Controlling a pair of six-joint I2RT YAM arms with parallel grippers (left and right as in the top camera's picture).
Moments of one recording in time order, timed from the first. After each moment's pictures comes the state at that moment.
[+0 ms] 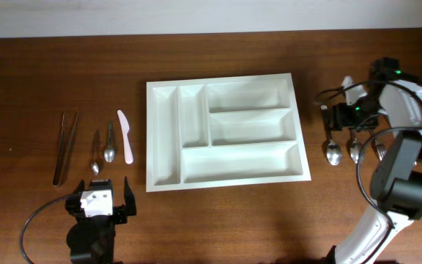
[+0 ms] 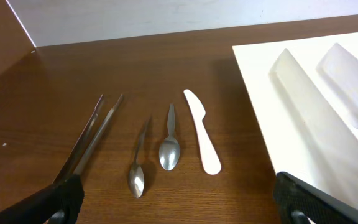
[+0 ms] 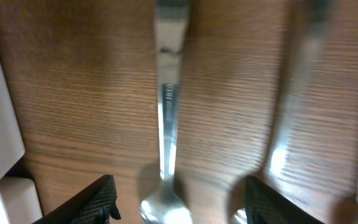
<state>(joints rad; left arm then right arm) 0.08 0.01 0.13 -0.42 -0.04 0.11 -0.30 2.08 1.59 -1.04 -0.17 -0.35</state>
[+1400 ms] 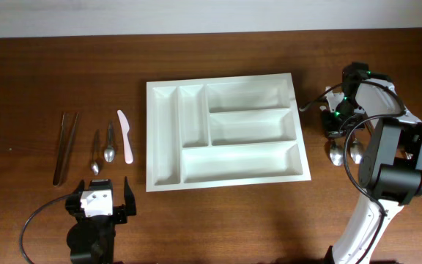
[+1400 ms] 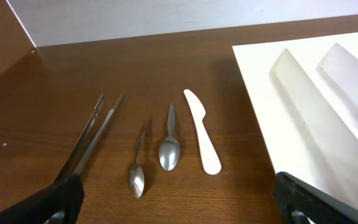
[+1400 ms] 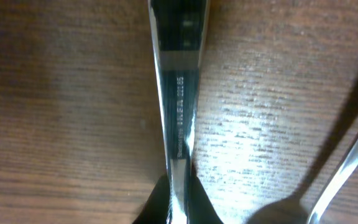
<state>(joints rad) 0.08 0.01 0.13 -0.42 -0.04 0.11 -0.21 2.18 1.61 -1.06 0.02 -0.29</state>
